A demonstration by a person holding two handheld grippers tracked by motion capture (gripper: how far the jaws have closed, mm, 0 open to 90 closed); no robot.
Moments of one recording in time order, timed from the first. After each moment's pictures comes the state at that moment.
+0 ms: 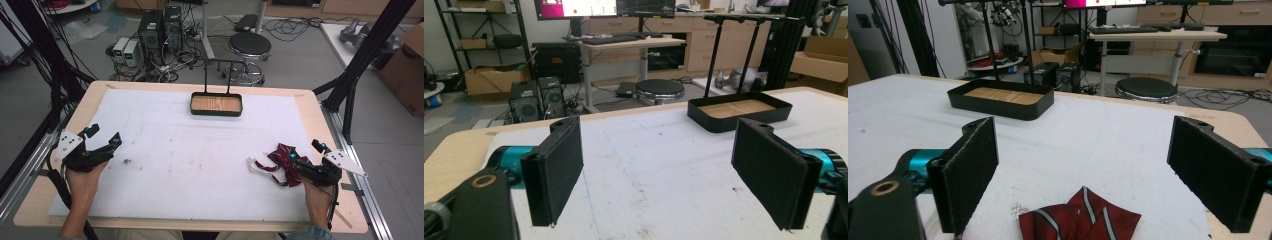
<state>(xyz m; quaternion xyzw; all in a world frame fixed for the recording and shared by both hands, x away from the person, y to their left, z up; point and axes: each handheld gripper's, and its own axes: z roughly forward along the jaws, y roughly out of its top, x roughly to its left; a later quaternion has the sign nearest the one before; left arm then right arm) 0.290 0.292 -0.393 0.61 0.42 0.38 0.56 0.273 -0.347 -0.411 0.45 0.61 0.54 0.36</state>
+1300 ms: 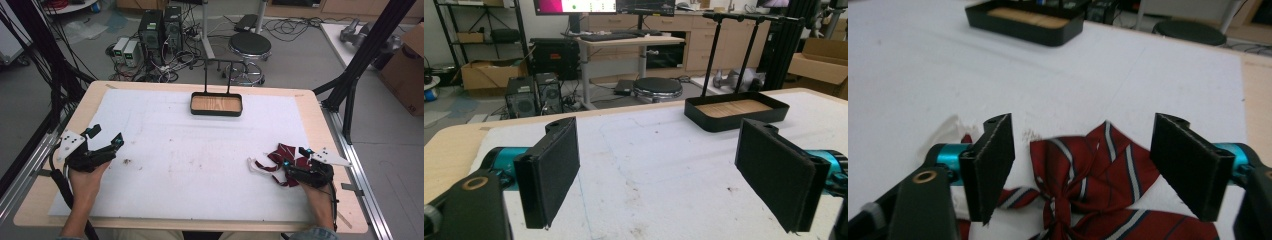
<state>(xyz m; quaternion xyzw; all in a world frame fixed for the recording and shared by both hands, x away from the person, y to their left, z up) 0.291 0.288 -0.395 0.61 0.42 0.37 0.56 0.289 -0.349 -0.434 0.42 0.72 0.47 0.28</state>
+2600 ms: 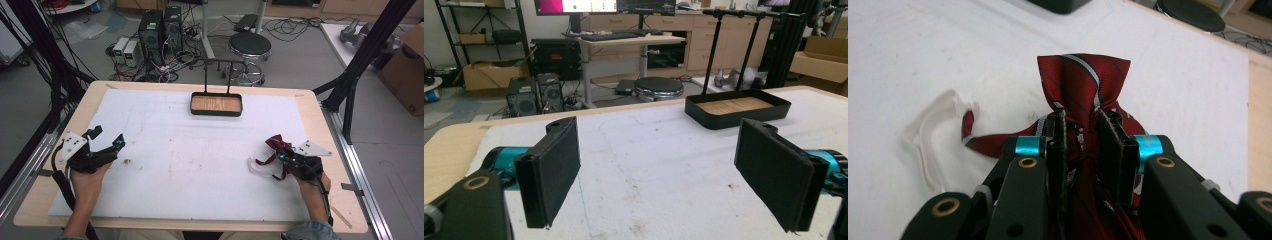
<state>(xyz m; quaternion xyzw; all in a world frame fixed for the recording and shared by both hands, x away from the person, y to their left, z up) 0.290 0.285 -0.399 0.61 0.42 0.37 0.56 0.303 -0.315 -0.416 0.40 0.78 0.38 0.31</state>
